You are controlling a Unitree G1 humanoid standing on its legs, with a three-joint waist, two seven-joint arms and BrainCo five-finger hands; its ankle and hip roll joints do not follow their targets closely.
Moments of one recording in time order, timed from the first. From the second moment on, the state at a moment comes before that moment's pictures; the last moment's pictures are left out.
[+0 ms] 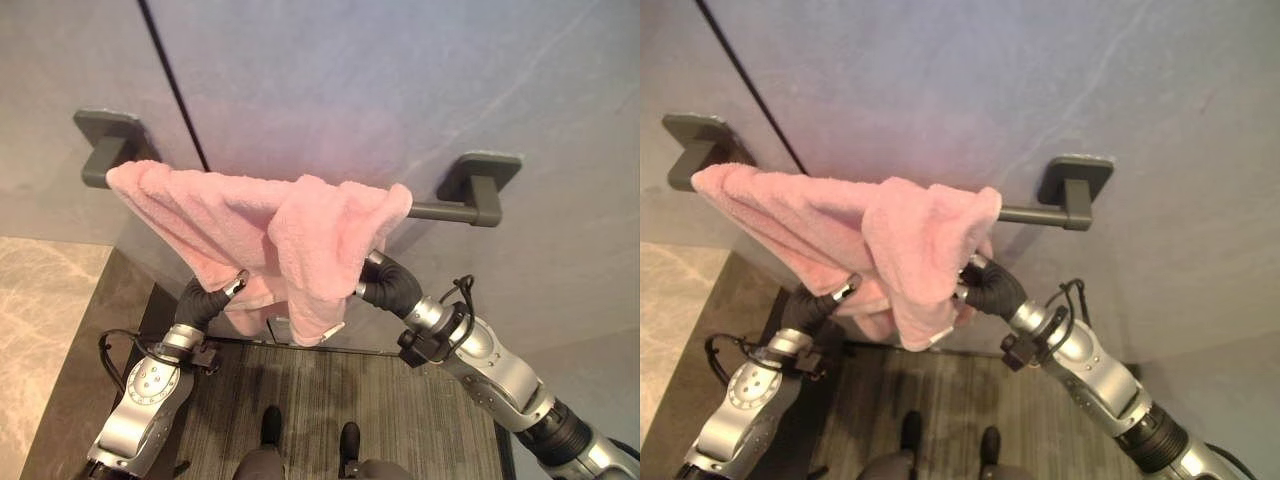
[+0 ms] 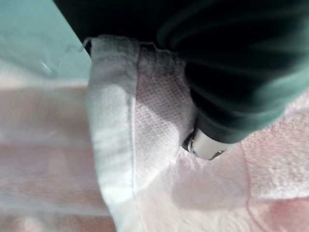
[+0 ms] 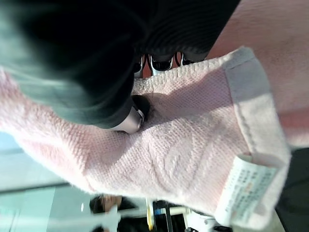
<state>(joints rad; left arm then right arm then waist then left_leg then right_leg) 0.07 0.59 -0.18 -0.21 -0.54 -0.19 0.02 -0.23 -0.63 0.51 -0.36 0.65 -0.08 0.18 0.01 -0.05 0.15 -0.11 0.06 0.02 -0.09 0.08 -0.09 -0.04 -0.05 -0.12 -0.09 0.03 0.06</state>
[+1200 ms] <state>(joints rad) 0.18 0.57 -0.17 -0.06 -0.50 -0.16 0.02 -0.26 -0.51 0.57 -0.15 0.57 -0.06 0.14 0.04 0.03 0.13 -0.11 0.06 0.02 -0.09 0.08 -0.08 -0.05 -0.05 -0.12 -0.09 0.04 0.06</state>
